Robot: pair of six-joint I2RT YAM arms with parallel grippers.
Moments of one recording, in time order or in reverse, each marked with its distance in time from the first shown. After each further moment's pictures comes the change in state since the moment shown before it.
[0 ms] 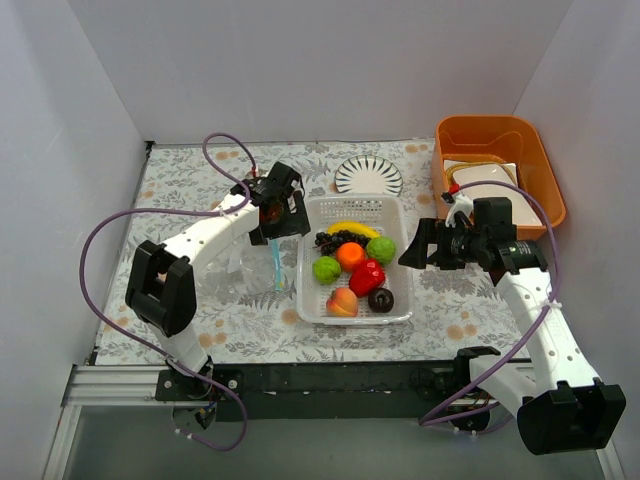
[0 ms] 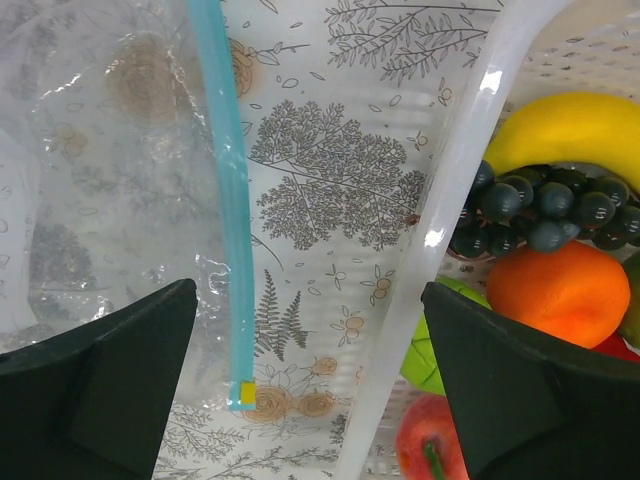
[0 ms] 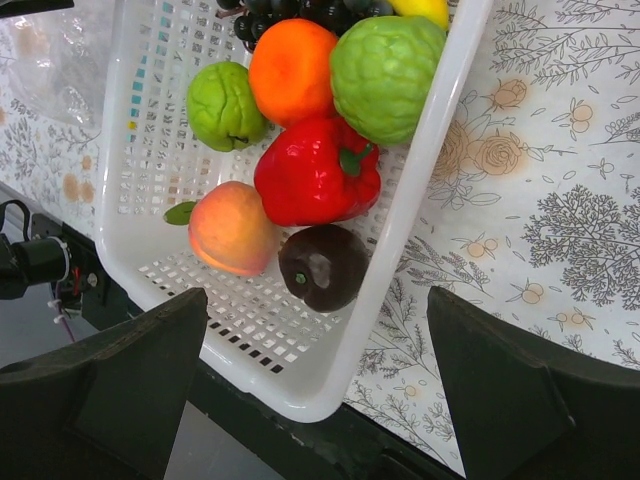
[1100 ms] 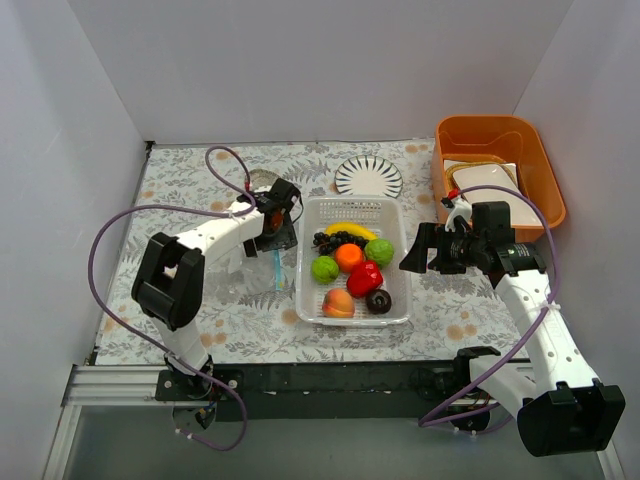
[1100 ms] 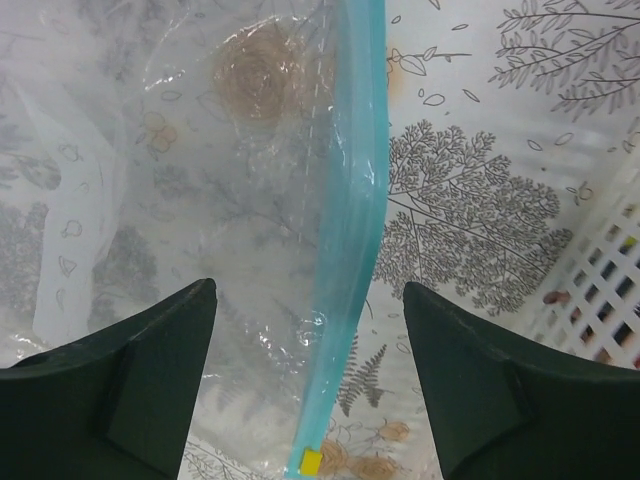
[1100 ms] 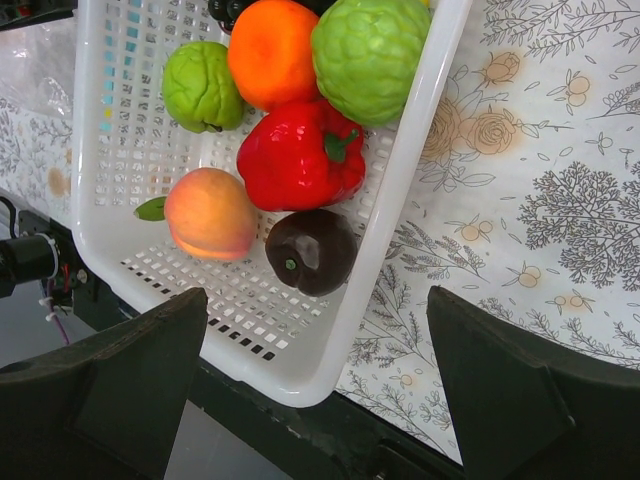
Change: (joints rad) left arm 0.008 0.028 -0.119 0.028 -0.156 -0.058; right arm 0.000 -0.011 -0.032 -0.011 0.021 -0.002
